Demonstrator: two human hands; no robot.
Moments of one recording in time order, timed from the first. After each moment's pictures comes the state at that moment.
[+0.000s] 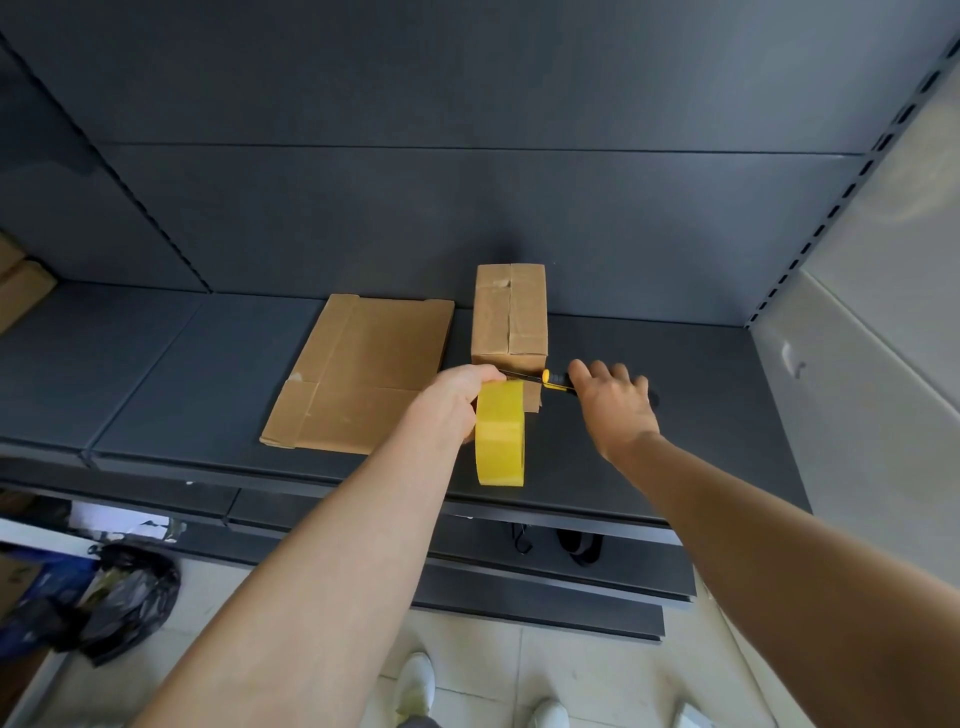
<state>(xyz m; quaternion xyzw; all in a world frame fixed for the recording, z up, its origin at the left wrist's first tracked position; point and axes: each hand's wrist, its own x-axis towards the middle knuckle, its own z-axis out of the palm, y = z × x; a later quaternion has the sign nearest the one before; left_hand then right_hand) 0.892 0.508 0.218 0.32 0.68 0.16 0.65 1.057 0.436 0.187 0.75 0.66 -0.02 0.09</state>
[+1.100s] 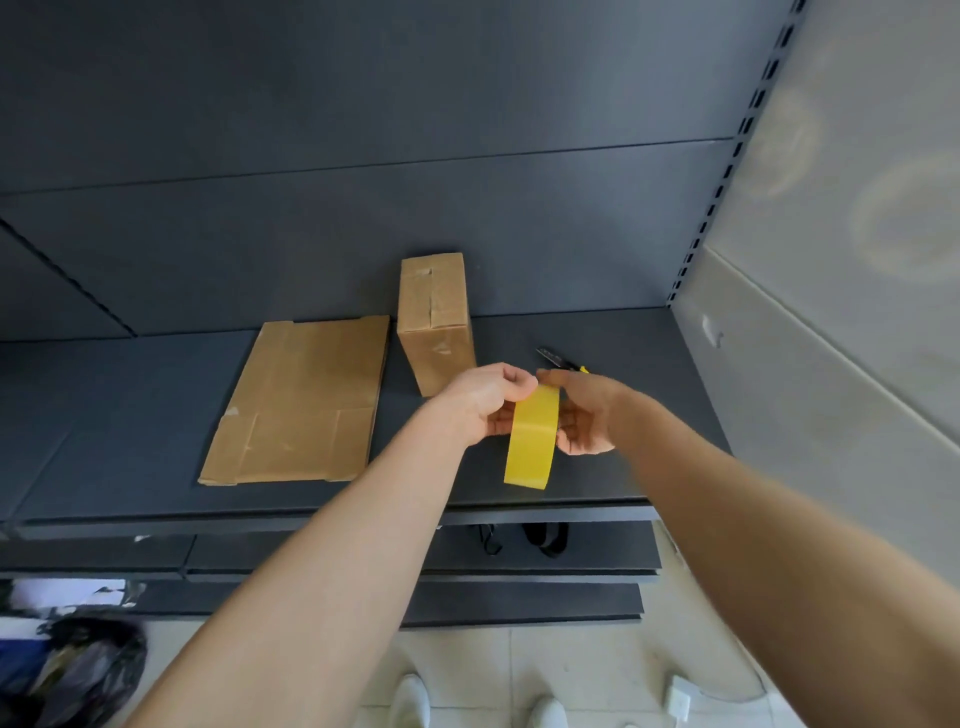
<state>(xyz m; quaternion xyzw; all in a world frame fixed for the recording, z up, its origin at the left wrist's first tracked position) 0.967 0.466 0.234 0.48 0.53 0.11 0.69 1.093 0.417 0.223 0.67 0.07 -0.67 -0.31</state>
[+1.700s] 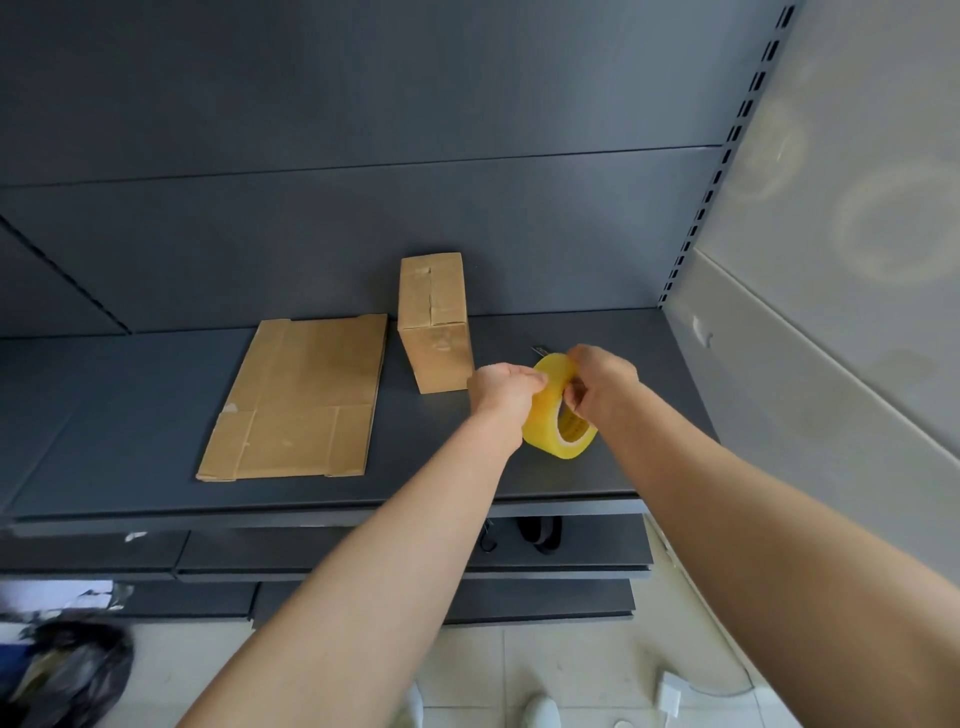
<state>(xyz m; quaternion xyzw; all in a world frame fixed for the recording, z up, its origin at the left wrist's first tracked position) 0.990 0.441 0.229 0.44 0.61 0.24 0.61 1.088 0.426 0.238 0.71 -0.08 -0.48 -0.51</state>
